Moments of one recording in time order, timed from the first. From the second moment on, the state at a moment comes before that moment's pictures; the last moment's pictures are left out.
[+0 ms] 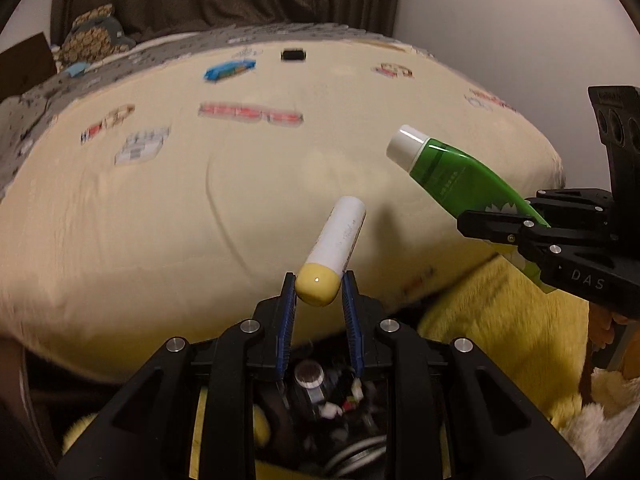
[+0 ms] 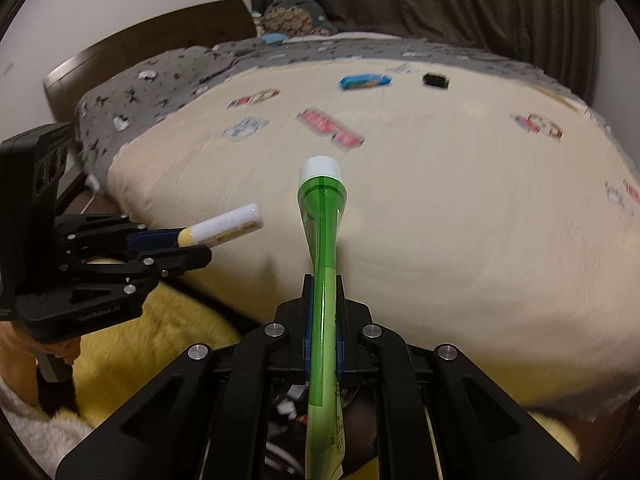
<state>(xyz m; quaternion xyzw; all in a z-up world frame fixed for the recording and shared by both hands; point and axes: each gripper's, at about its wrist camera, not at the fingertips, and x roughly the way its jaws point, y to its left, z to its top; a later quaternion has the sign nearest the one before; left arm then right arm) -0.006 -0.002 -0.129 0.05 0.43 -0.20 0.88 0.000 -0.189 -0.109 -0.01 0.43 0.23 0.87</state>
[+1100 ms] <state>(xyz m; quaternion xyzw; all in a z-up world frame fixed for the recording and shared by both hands) -0.007 -0.002 -0.306 0.03 0.63 -0.17 0.75 0.007 -0.148 -0.268 -0.01 0.63 0.20 0.75</state>
